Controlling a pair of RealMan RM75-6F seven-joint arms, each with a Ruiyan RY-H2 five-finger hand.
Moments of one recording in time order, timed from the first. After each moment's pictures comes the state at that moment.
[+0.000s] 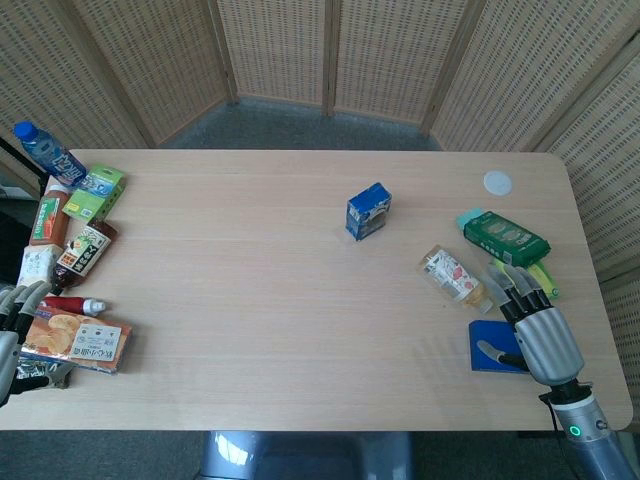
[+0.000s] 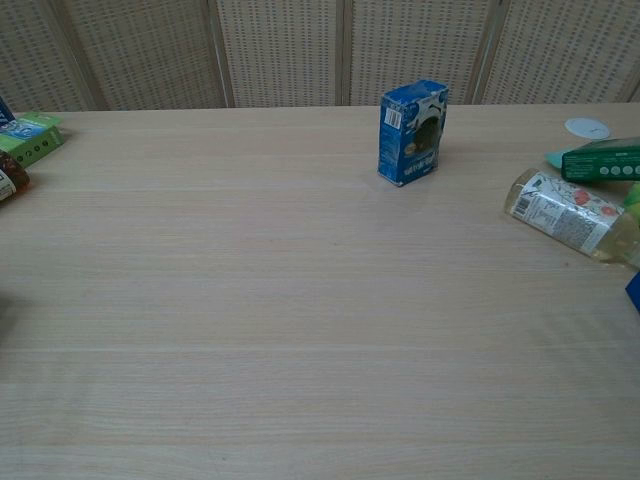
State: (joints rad) left arm -0.04 -0.94 0.00 -1.87 1.53 1.49 0.01; right arm 0.22 -1.25 0.06 -1.41 -1.78 1.58 0.14
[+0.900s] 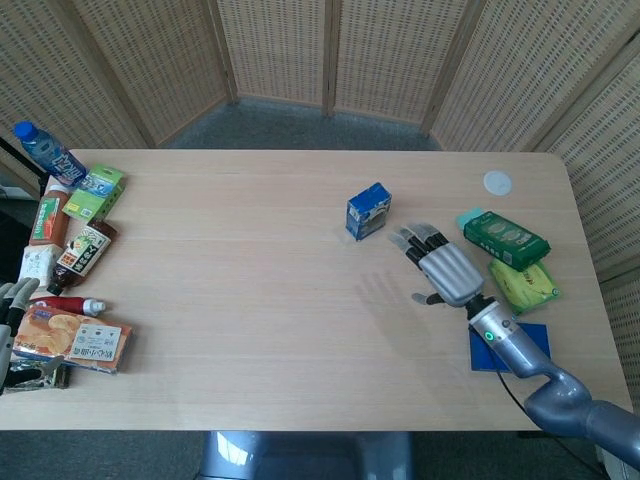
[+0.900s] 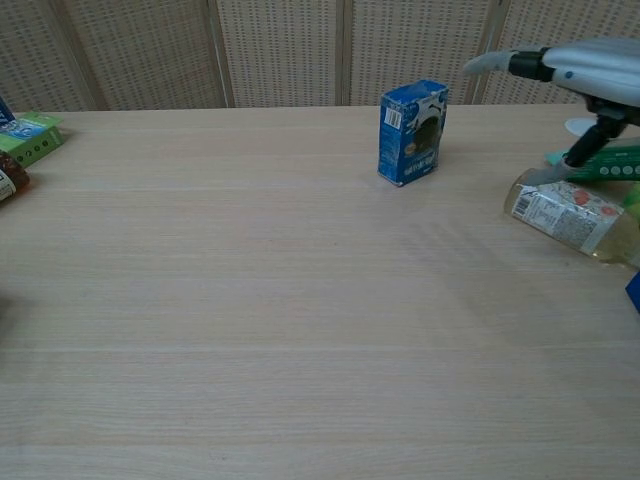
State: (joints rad) left arm -0.06 -0.97 -0.03 -1.82 1.42 1.45 0.05; right arm 0.65 -1.43 0.16 -1.17 -1.69 1.06 0.18
